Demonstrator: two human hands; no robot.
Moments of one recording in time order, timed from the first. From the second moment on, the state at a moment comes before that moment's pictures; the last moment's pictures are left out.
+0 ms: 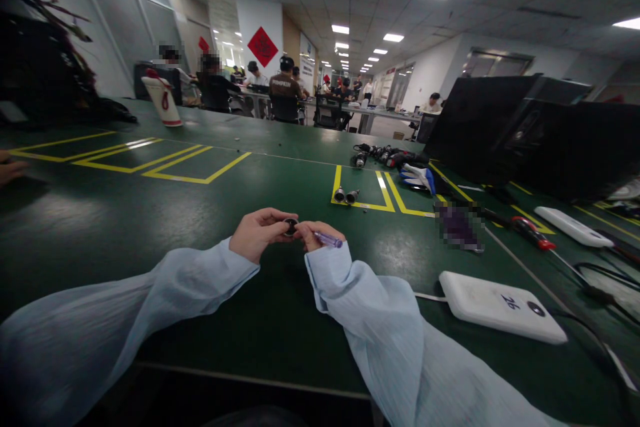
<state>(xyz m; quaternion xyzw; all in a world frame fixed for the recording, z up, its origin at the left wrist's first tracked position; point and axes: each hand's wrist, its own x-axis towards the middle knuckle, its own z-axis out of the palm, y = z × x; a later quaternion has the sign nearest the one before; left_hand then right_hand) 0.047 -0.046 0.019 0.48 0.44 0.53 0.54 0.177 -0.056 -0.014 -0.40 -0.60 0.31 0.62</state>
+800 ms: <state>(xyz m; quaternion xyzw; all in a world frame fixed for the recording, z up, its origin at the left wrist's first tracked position) 0.048 -0.049 0.020 0.51 0.45 0.51 0.52 0.177 -0.060 -0.013 -0.39 -0.64 0.26 0.61</state>
